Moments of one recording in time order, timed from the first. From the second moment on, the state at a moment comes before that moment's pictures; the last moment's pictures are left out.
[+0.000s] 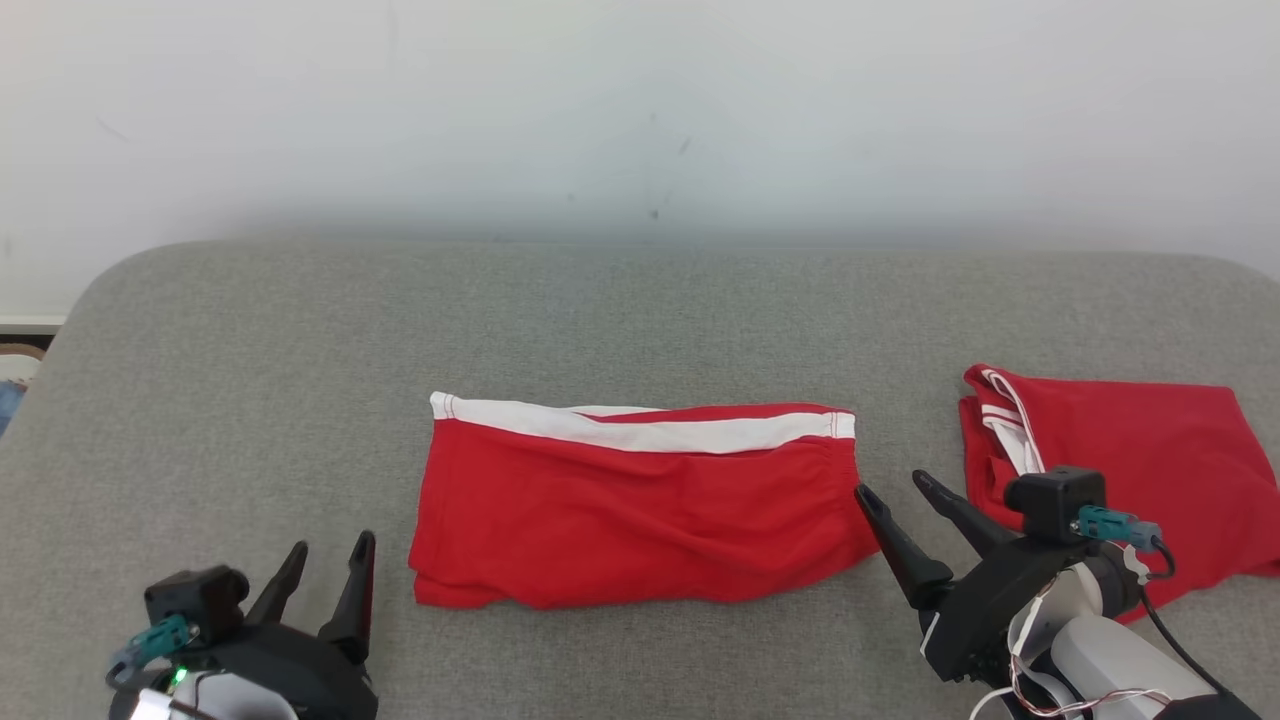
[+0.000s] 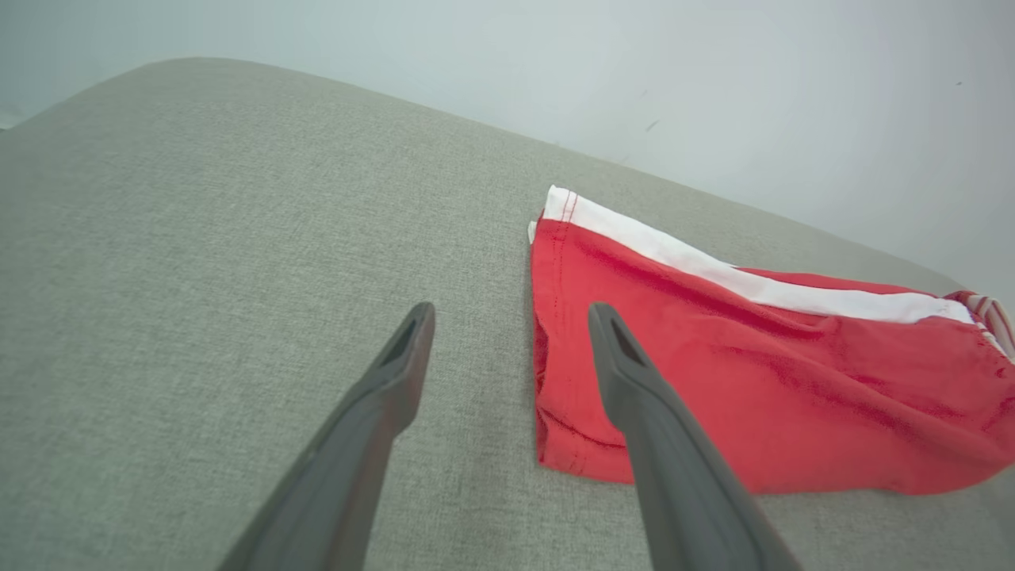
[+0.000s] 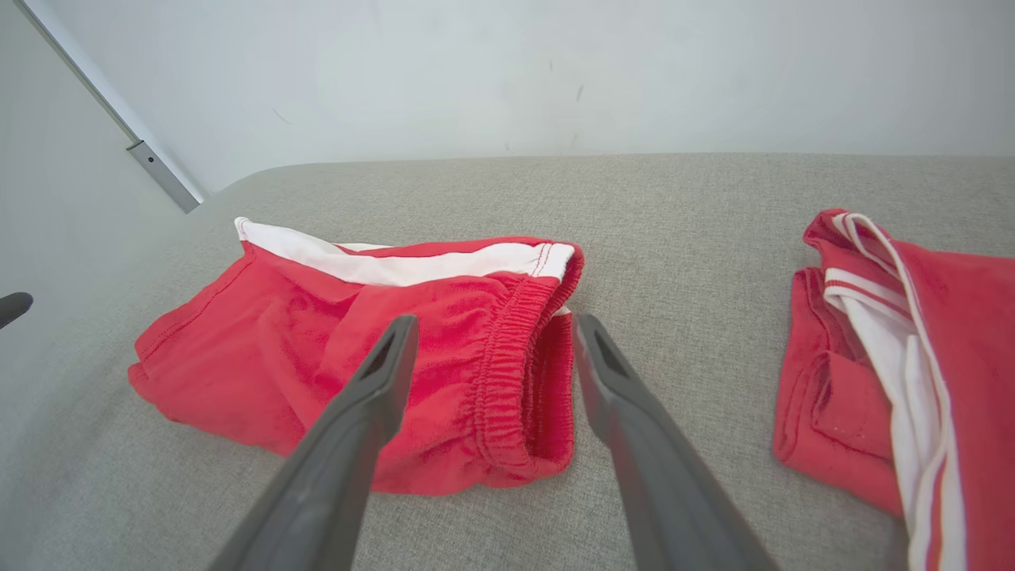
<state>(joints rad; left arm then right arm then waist) -0.35 0.36 -0.68 0.53 -0.84 0.08 -0.24 -0.38 -0.37 0.65 0.45 0.87 0.05 -0.14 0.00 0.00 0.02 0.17</state>
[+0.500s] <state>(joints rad) -0.23 0.39 -0.60 0.32 -0.73 0.12 -0.25 -0.40 -0.37 0.64 0.55 0.85 -0.01 -0.15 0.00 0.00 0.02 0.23</state>
